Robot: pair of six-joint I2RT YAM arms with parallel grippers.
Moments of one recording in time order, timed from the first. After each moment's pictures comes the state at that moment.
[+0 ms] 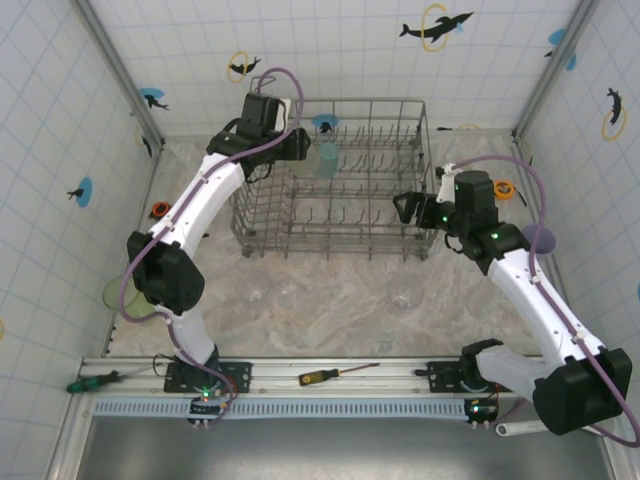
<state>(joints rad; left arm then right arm) -0.44 1.83 1.83 -0.68 0.05 -0.23 0.32 1.09 0.94 -0.44 -0.23 0.40</state>
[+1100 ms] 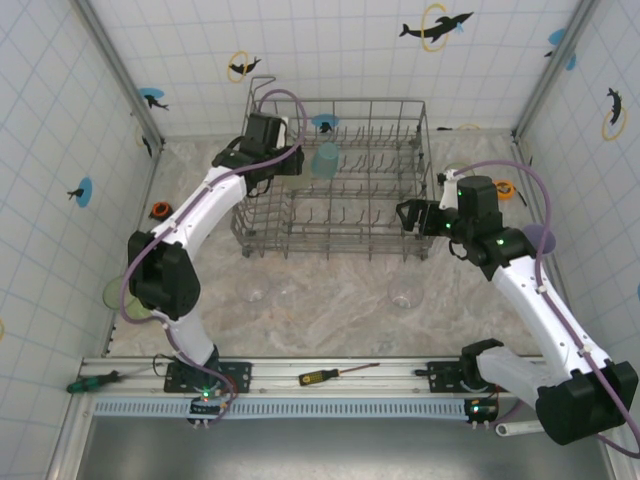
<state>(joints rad) -0.44 1.78 1.62 -0.54 -0.03 -0.23 0.33 1.04 0.94 -0.52 -0.21 0.38</state>
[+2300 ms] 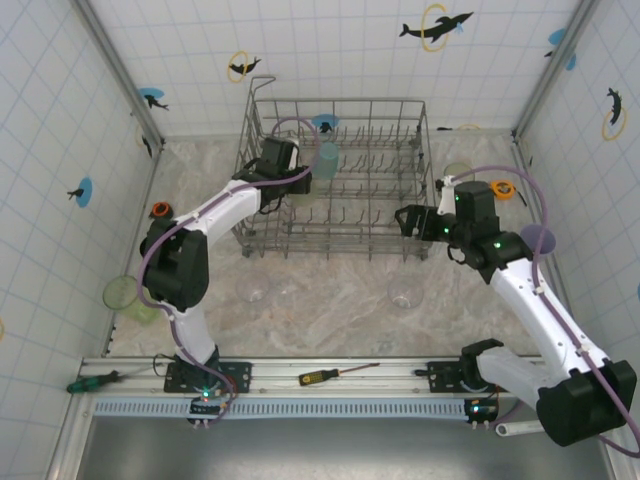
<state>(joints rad) -0.46 1.86 1.43 -0.32 -0.04 -0.24 0.33 1.02 0.89 -0.51 -0.22 0.39</state>
